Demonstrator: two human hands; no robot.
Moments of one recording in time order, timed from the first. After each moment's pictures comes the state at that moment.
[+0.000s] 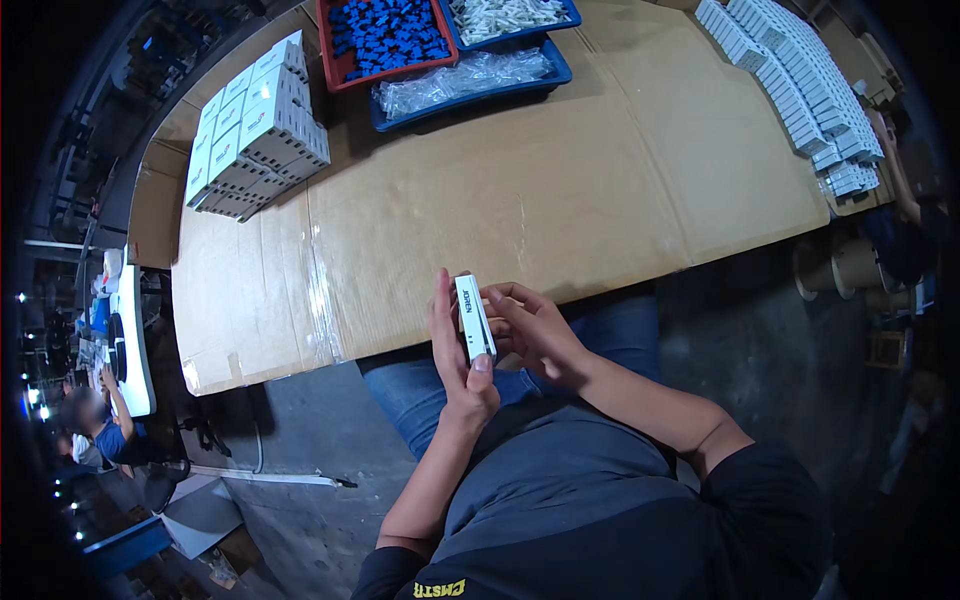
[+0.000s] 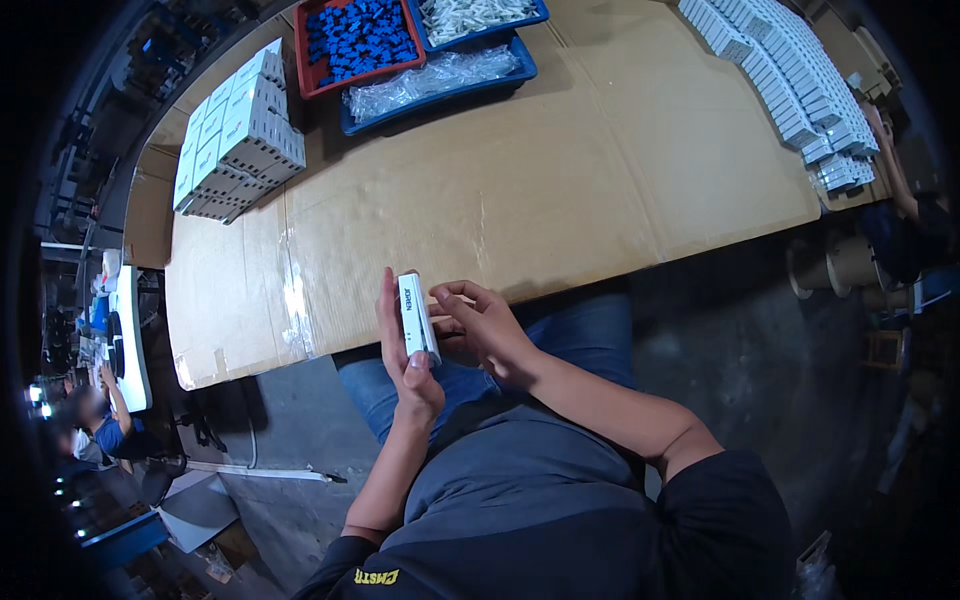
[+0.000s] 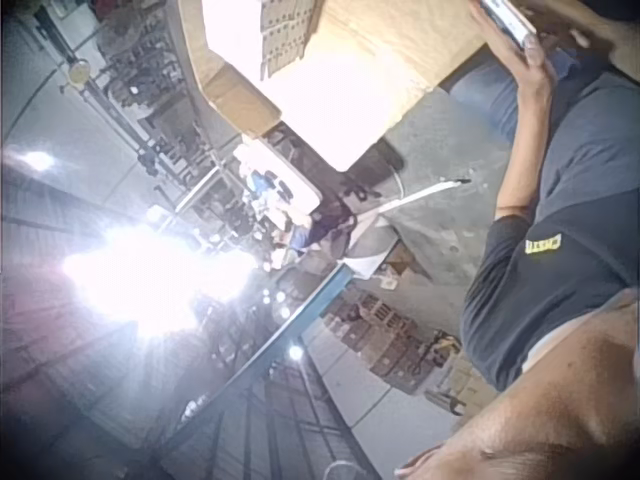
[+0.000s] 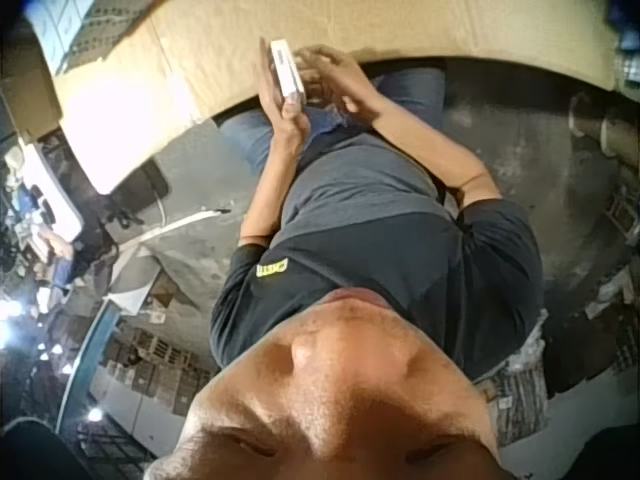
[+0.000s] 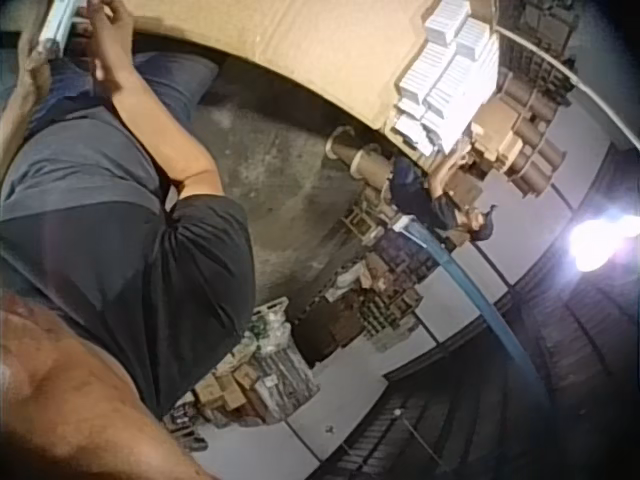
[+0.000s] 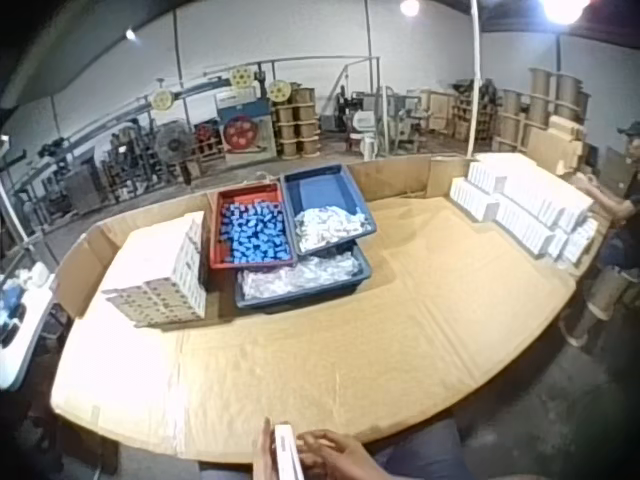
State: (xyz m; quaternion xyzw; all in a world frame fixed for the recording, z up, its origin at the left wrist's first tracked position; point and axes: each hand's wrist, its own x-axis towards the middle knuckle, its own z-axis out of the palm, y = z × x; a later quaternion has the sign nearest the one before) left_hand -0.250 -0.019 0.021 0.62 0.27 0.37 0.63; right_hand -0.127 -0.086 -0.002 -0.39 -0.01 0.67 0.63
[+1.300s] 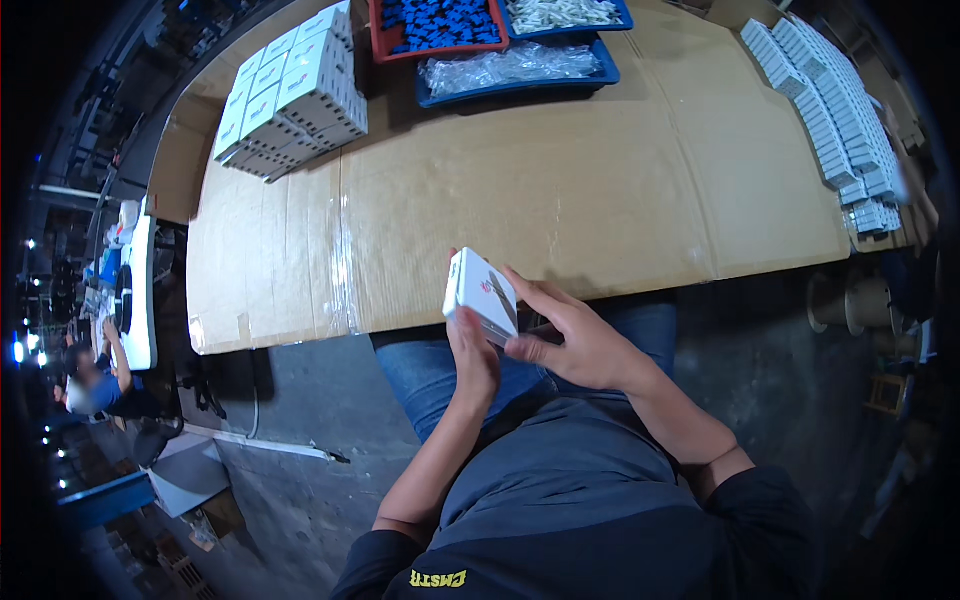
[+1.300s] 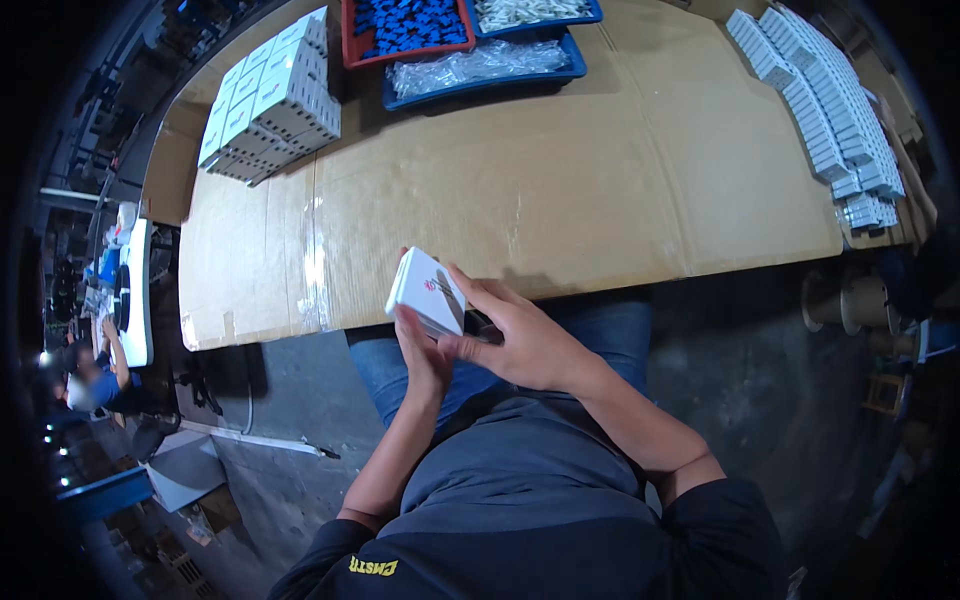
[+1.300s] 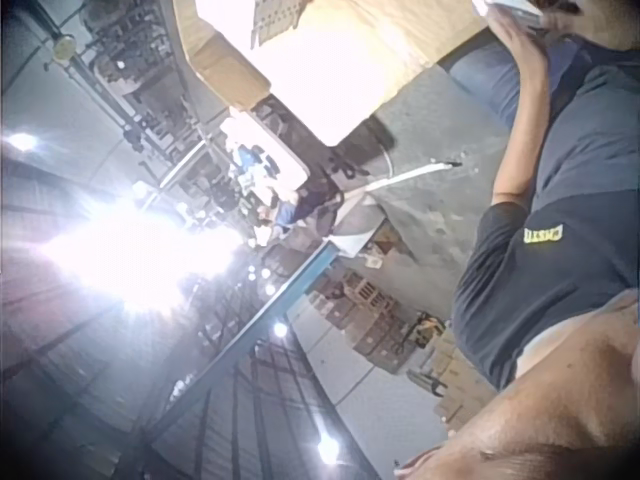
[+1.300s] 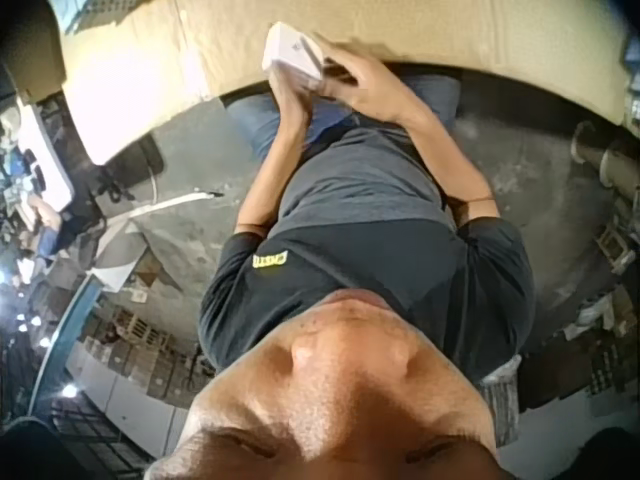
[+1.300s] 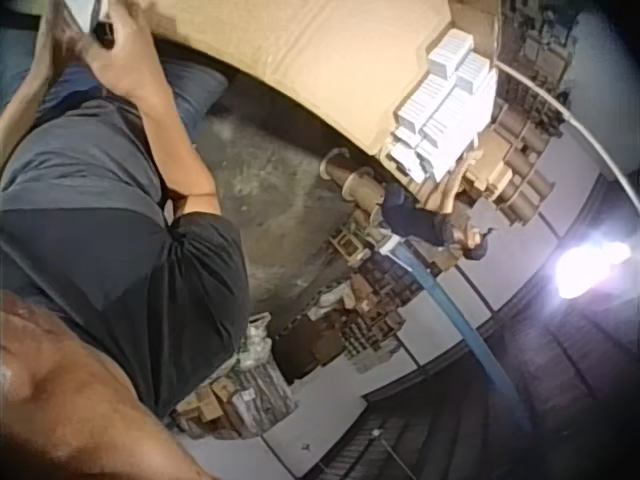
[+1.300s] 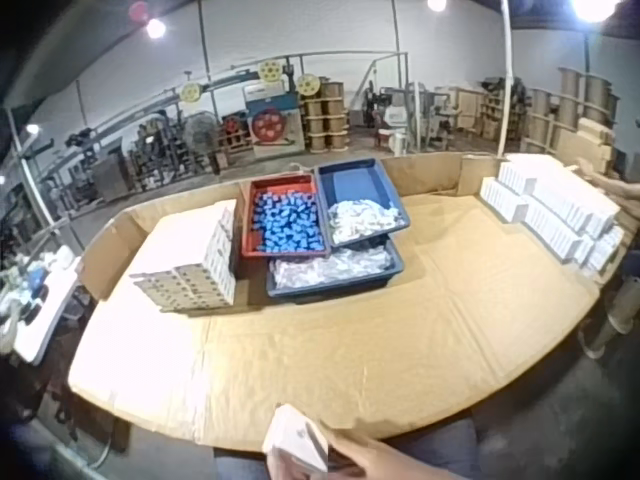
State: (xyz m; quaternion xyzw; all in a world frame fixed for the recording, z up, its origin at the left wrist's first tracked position) left_hand -0.257 -0.016 -0.005 0.46 0.31 0.38 0.74; right_hand -0.106 -0.104 0.061 -0.60 -0.48 0.48 0.43
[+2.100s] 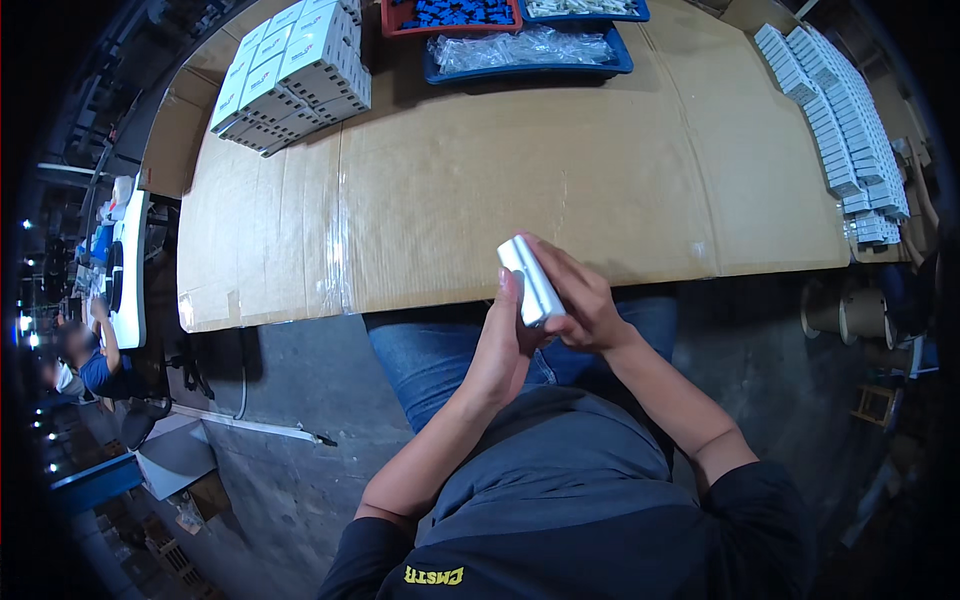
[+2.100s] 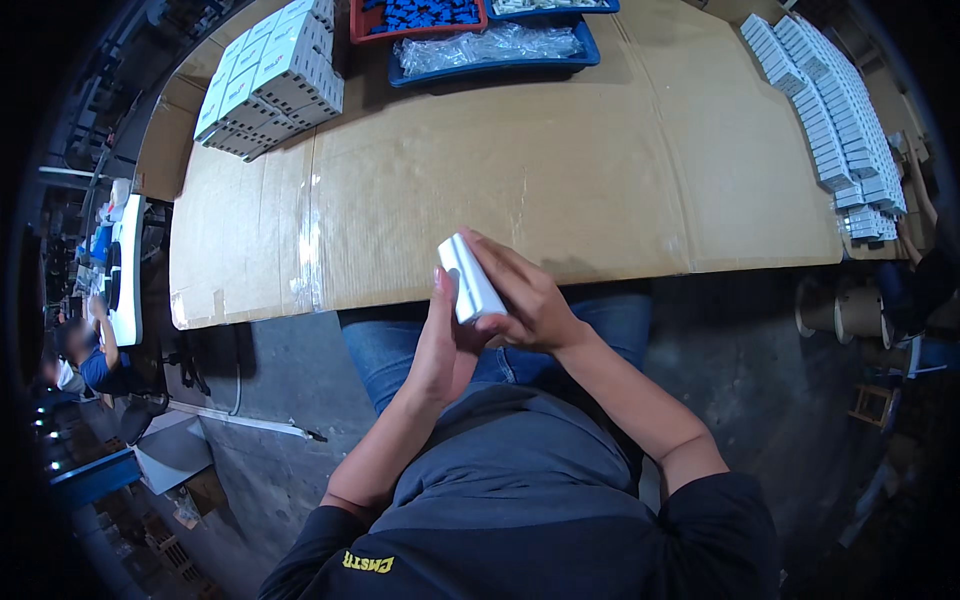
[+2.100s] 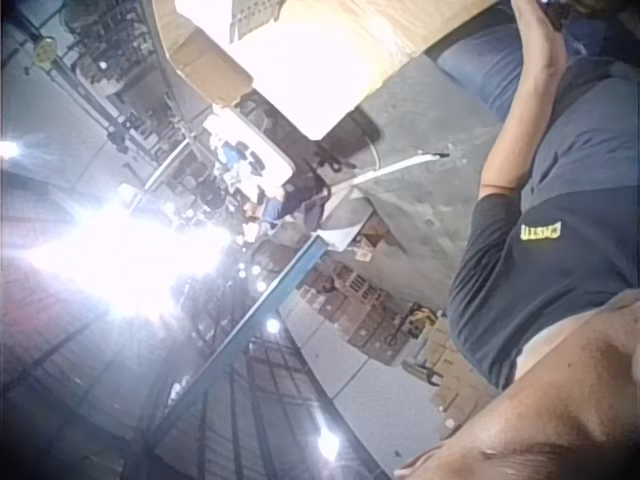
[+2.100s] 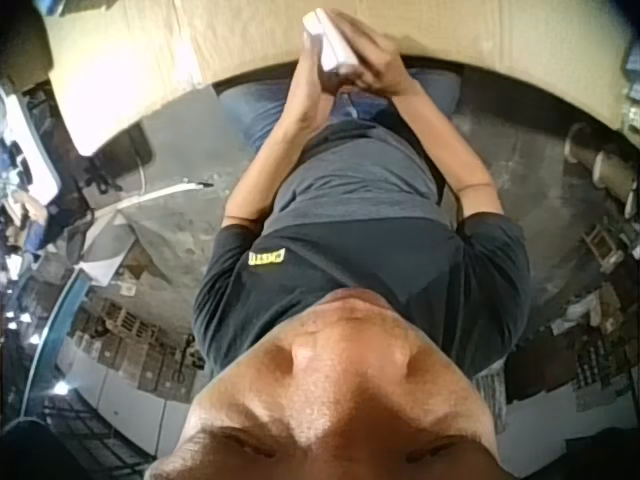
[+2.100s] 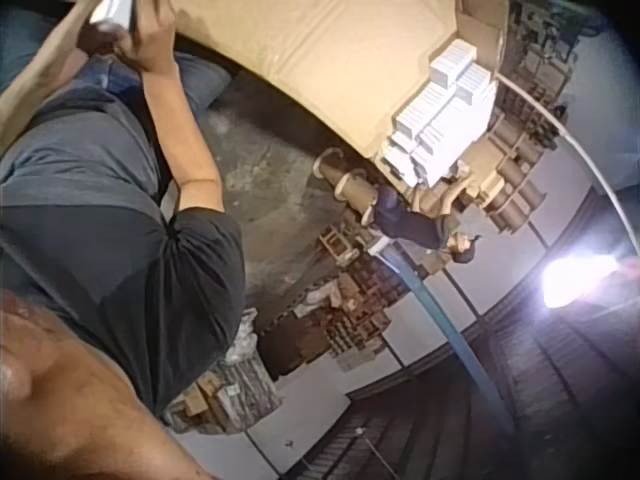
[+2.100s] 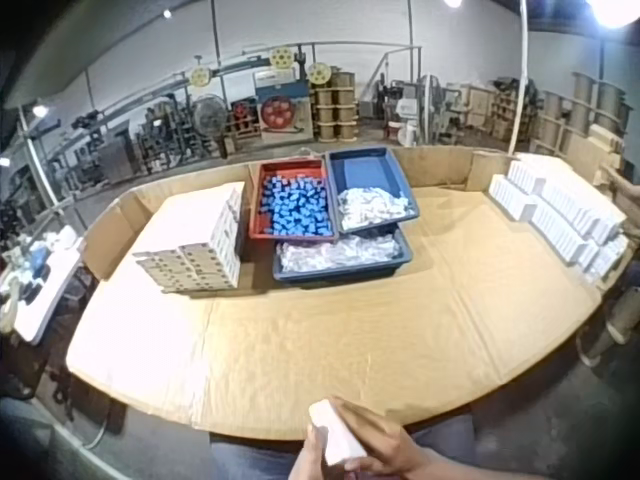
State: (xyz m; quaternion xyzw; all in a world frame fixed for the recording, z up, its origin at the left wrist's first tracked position) left_hand -0.247 -0.030 0.024 0.31 0.30 0.17 0.89; right_hand -0.089 -0.087 -0.005 -0.53 -0.63 0.14 0.55
